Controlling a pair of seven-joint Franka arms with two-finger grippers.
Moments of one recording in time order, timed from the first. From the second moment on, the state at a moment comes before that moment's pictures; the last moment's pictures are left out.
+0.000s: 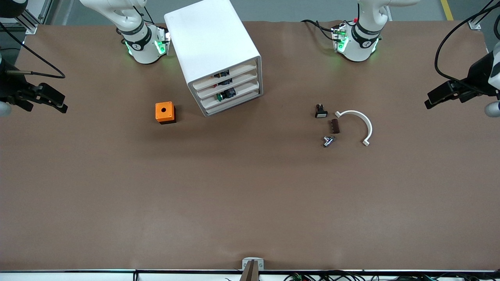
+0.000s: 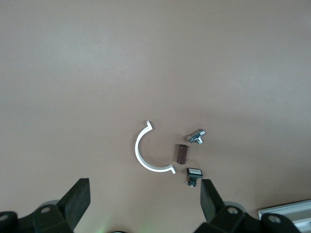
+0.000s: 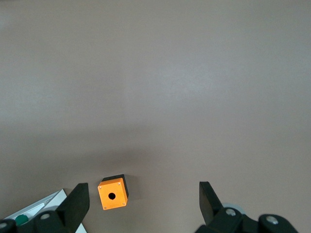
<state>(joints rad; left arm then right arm) -0.07 0.03 -0.01 -1.47 -0.01 1.48 -0.25 -0.01 -0.03 0.01 -1.60 -0.01 1.62 0.07</state>
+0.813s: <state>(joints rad) -0.04 -0.03 -0.03 -1.55 -0.01 1.52 -0.25 0.00 -0.03 0.01 -1.60 -0.02 1.63 0.07</state>
